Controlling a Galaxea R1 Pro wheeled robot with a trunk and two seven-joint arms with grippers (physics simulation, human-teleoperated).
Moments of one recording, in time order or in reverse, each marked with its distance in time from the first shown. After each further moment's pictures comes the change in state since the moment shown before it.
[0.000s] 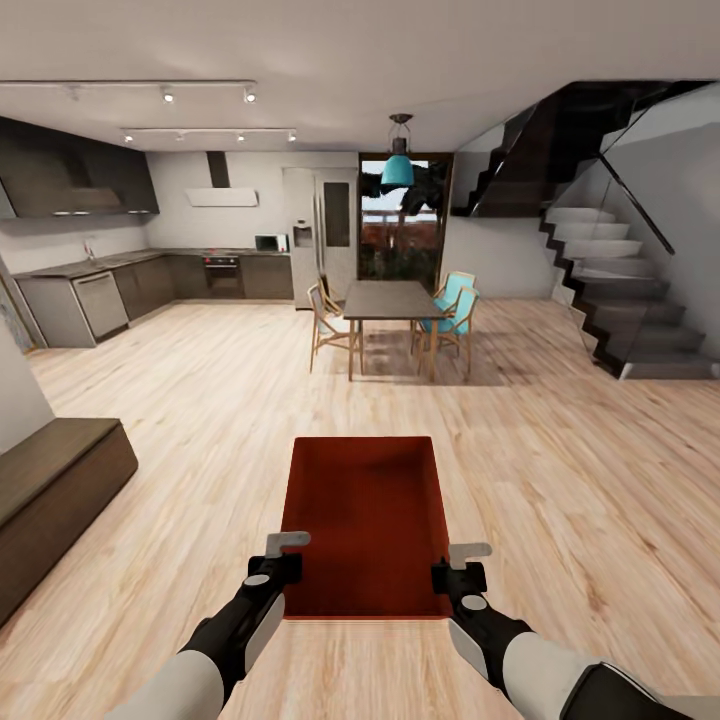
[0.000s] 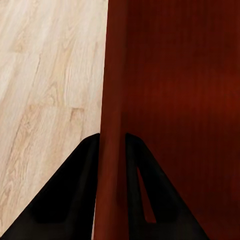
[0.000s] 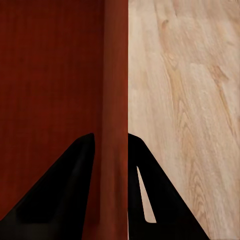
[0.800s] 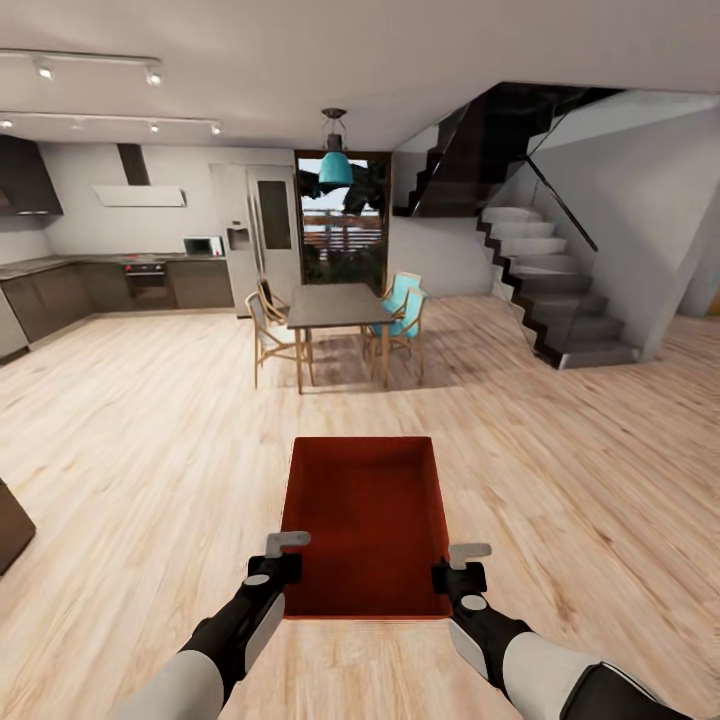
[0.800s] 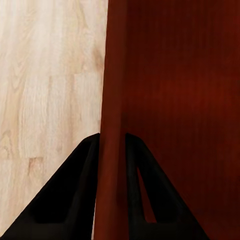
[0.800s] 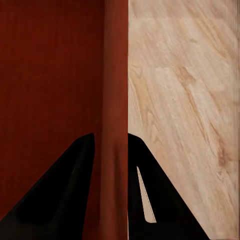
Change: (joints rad) left arm 0.000 0.001 -0.002 0.000 0.002 0.000 0.000; right arm 0.000 0.001 -0.001 0.000 0.001 0.000 -0.001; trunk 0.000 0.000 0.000
